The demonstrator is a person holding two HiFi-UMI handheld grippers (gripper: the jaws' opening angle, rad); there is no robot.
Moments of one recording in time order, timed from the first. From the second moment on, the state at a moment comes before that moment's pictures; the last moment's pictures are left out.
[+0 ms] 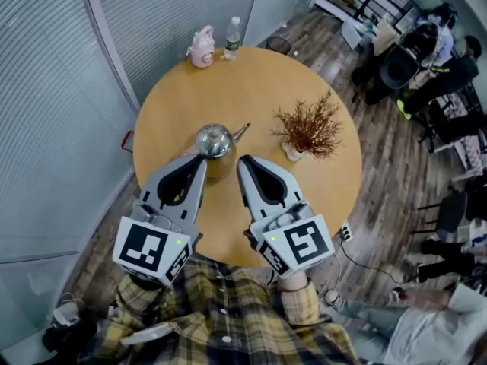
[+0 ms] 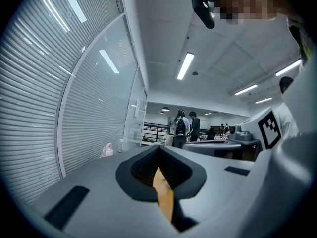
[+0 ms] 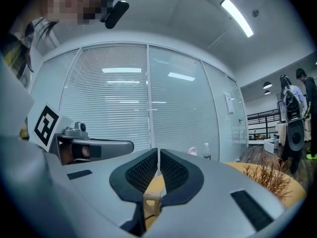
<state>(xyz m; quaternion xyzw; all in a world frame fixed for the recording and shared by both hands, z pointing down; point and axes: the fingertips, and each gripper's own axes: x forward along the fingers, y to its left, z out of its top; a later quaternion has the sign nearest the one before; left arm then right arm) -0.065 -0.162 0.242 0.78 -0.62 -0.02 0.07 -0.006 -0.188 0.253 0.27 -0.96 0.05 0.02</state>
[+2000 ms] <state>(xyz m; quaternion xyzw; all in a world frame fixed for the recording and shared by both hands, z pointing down) -0.144 -0.189 0.446 0.72 -0.68 0.09 0.13 -0.031 -0.212 0.347 0.29 -0.95 0.13 0.04</state>
